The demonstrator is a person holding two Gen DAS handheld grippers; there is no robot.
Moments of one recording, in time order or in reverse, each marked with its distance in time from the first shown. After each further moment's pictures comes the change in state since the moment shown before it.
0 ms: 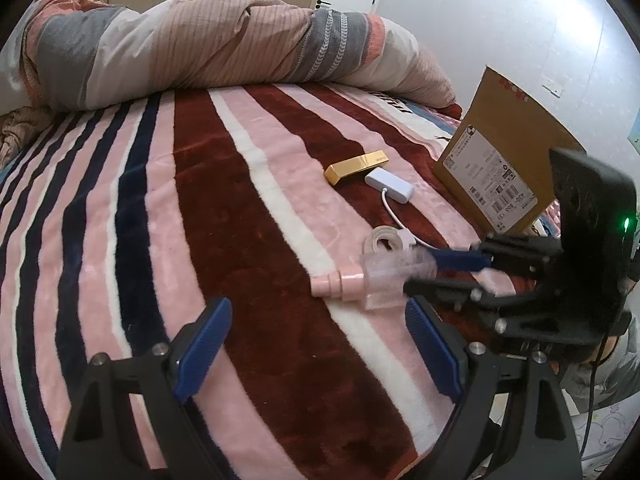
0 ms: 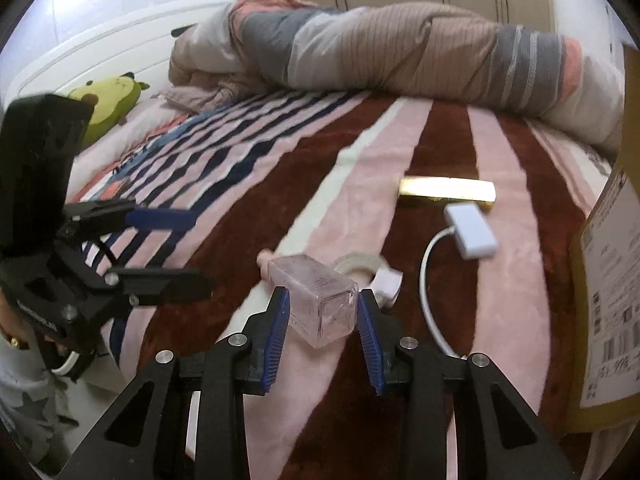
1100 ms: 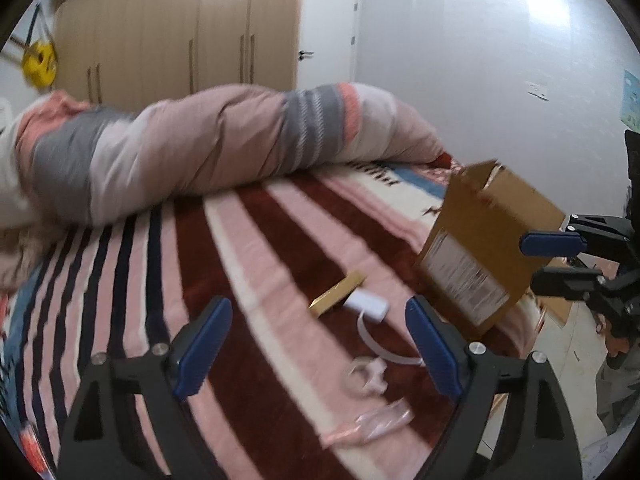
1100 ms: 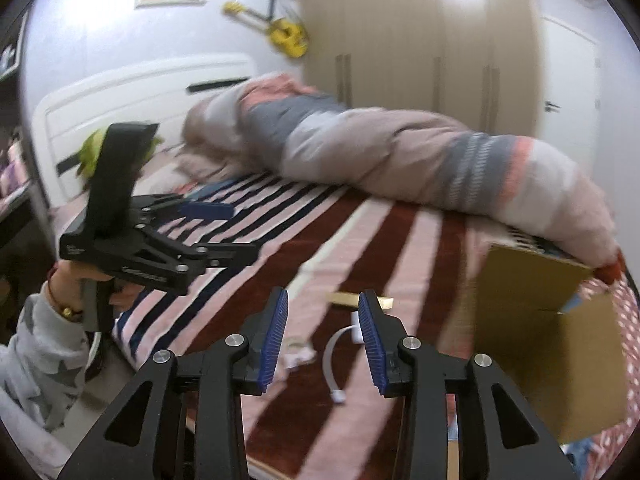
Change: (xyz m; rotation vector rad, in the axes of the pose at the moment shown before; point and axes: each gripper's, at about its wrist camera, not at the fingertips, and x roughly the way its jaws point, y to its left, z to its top) left arm -0.051 -0.044 0.092 0.133 -0.166 0.094; right arm -0.166 -0.016 0.053 -0.108 -0.200 -0.043
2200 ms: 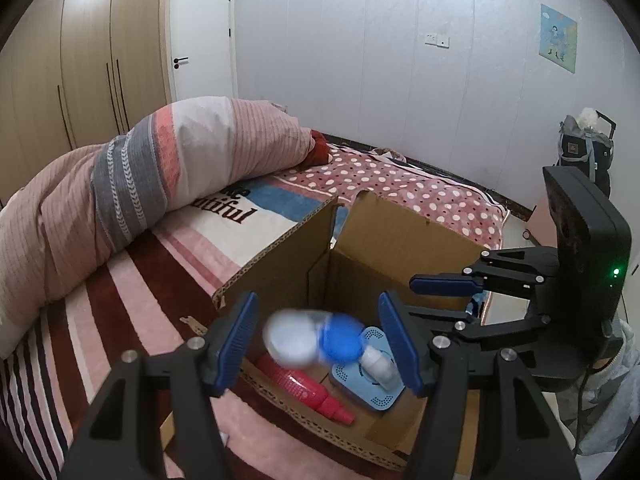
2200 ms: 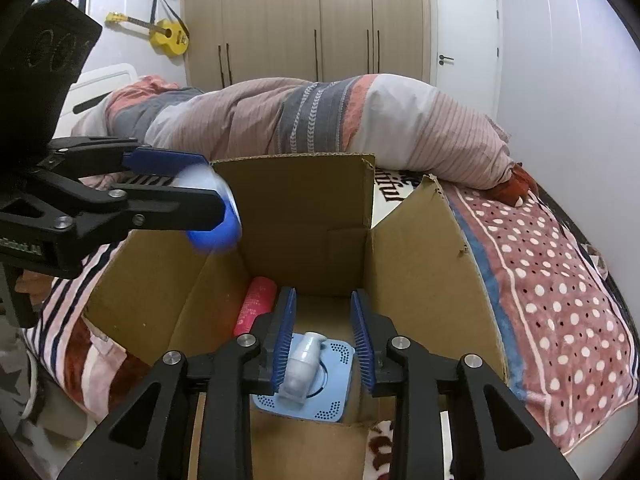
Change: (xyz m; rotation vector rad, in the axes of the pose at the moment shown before) left arm 0.099 -0.203 0.114 0.292 0.060 -0.284; right arm -0.033 -0.173 -0.066 0.238 0.044 -0.327
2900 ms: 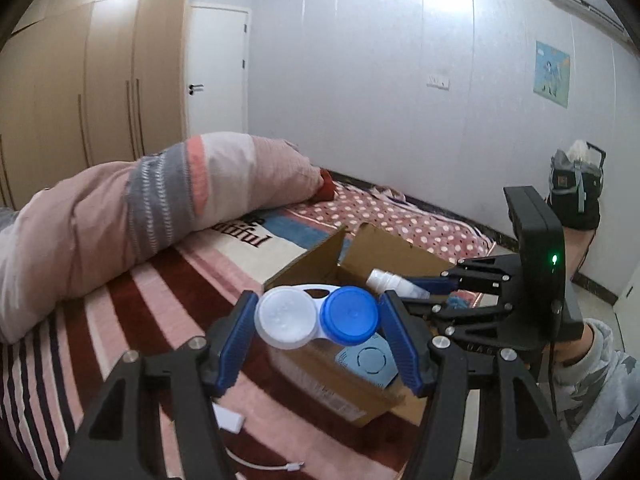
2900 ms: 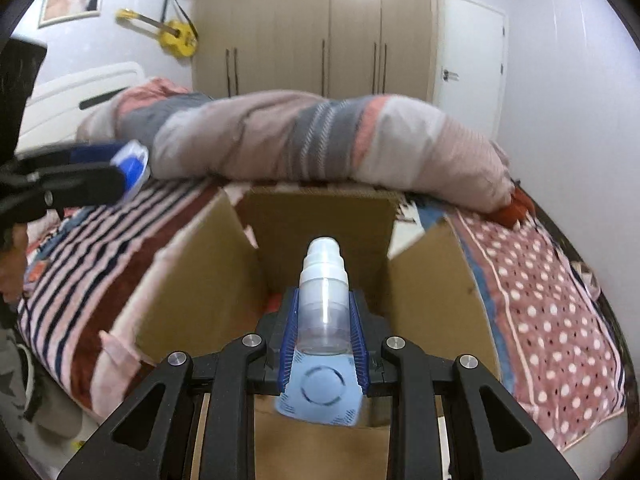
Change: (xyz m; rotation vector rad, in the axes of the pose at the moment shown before) left arm -0.072 0.018 -0.018 -0.041 -0.131 -0.010; right arm -0.015 0.021 0.018 -0.040 -0.021 -0.021
